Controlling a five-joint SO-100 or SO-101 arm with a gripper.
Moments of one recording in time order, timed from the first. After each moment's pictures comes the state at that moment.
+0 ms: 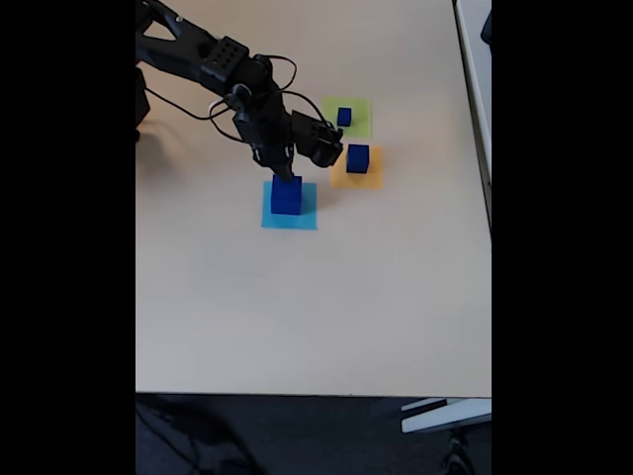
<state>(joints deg) 27.5 76.9 82.4 62.6 64.3</state>
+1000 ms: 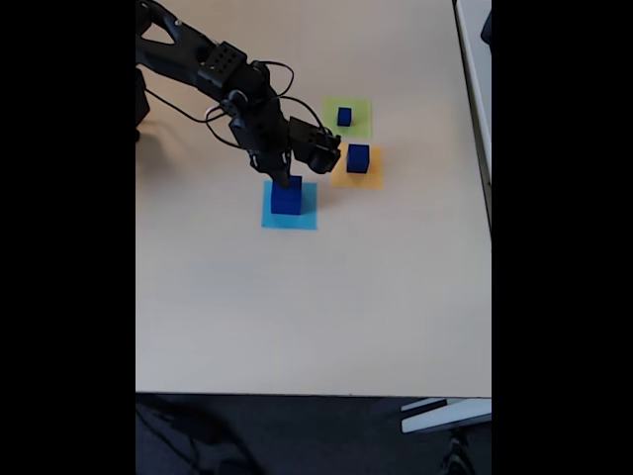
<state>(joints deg) 29.3 77.0 83.3 61.0 63.3</state>
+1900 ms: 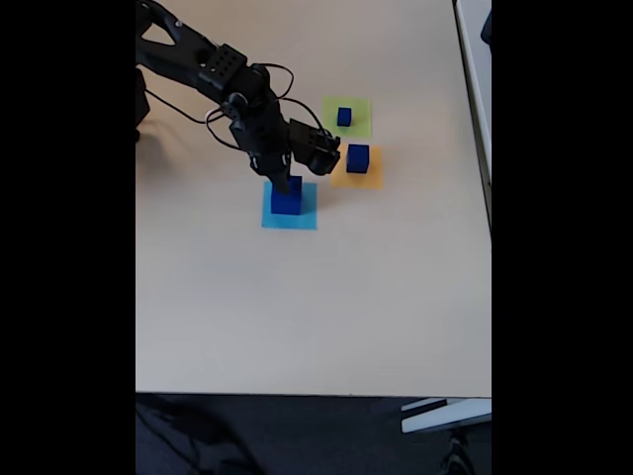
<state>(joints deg) 29.3 77.0 84.9 58.7 63.3</state>
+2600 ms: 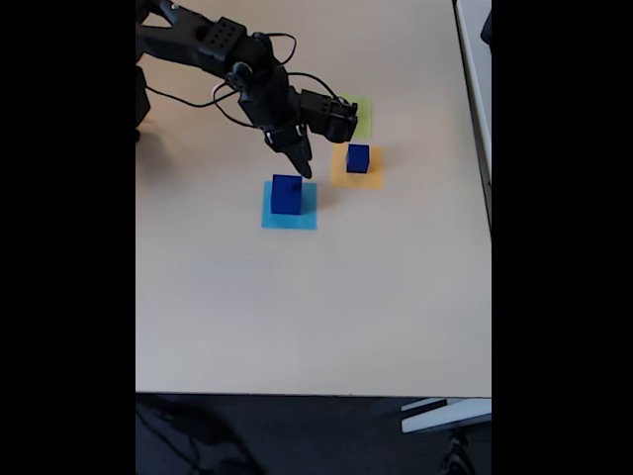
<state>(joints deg) 22.9 80.9 78.5 57.9 67.4</state>
